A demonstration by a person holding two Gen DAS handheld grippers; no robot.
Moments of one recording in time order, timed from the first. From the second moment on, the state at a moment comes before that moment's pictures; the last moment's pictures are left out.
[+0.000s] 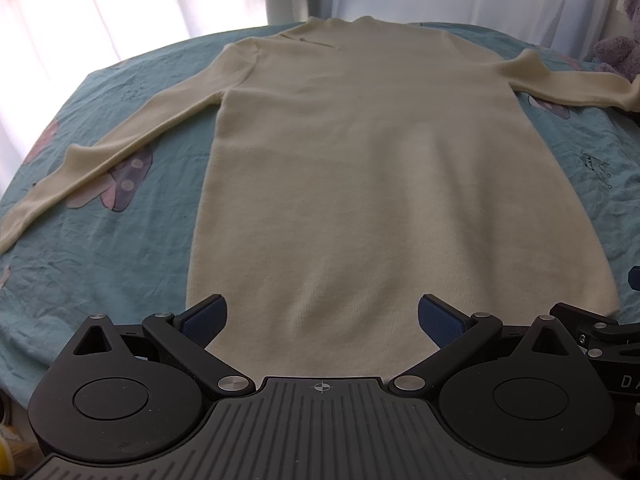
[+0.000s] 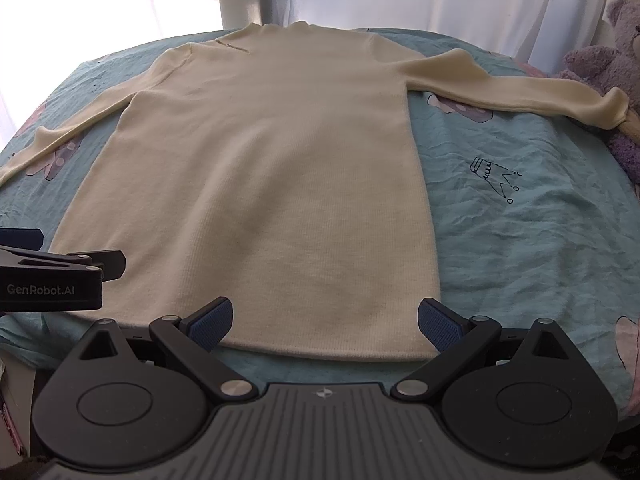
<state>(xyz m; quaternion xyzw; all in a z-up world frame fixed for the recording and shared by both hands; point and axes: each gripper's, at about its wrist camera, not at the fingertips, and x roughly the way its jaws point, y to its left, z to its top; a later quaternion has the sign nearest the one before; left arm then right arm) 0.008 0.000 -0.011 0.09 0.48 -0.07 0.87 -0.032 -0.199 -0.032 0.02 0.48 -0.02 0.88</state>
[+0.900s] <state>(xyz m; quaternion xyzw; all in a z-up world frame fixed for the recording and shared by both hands) 0.009 0.000 -0.014 0.09 0.49 -0.08 0.86 -0.032 -0.203 -0.035 0.03 0.48 -0.02 0.88</state>
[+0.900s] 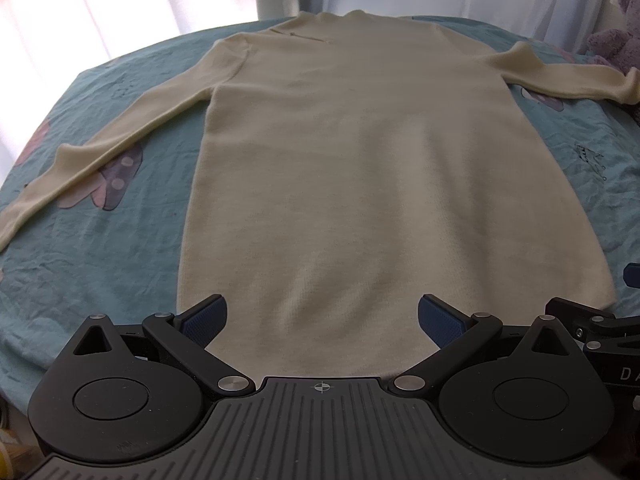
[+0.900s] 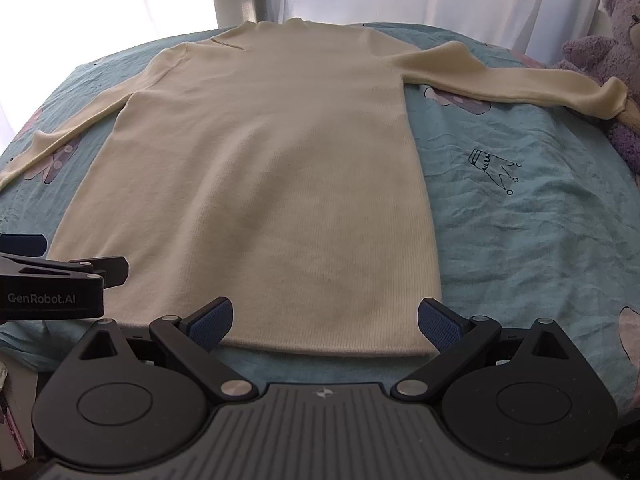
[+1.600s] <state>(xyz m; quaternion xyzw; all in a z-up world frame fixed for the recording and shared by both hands) 0.011 -0.003 -0.015 0.10 0.49 -0.09 0.86 -0.031 -0.207 -0.038 0.05 0.49 -0.01 0.87</state>
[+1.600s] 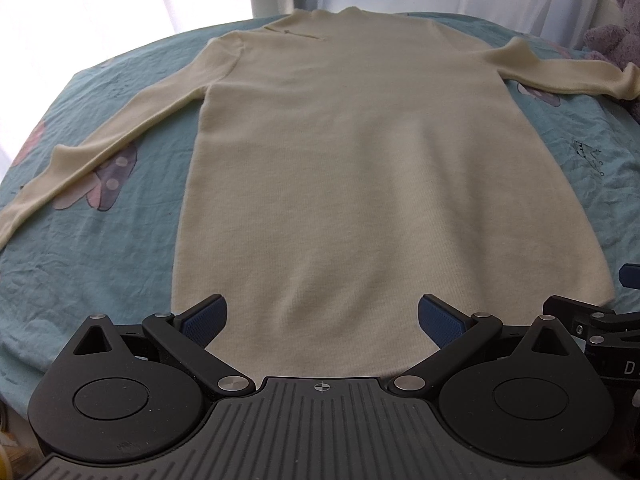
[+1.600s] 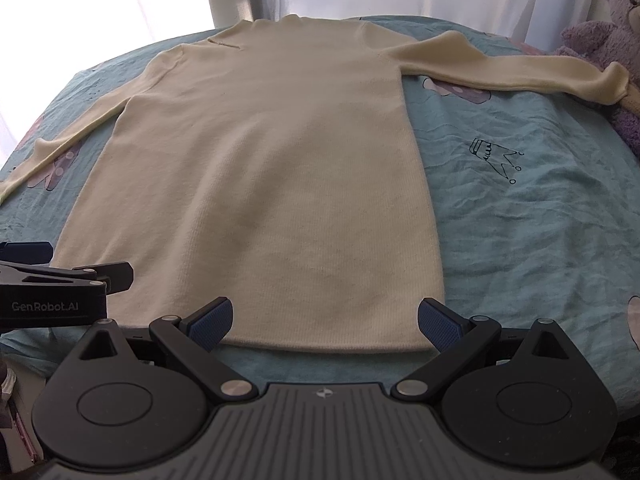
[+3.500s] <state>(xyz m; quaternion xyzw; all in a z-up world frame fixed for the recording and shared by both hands) 0.118 -0.047 -0.035 -0.04 0.51 -0.10 0.85 0.114 -0.643 -0.122 0.60 0.11 -0.18 0.77</state>
